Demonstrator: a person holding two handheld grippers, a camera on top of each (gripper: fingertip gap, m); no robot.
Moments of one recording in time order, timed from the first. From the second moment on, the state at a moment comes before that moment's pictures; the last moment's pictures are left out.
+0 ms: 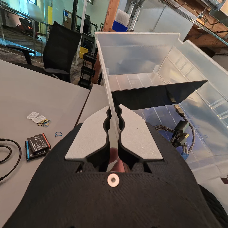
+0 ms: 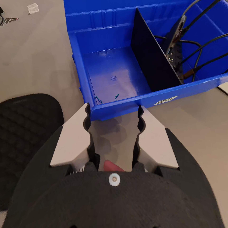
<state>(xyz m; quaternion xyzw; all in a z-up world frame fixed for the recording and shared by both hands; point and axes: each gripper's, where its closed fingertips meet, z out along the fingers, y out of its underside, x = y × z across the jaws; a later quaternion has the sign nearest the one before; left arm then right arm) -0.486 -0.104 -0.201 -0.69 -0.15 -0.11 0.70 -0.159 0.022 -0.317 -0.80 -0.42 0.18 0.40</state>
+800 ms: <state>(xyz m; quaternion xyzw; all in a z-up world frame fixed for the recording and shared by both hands) -0.494 -0.113 -0.184 -0.68 -0.15 -0.09 0.71 -0.315 0.079 -0.320 -0.75 -0.51 0.24 0.35</state>
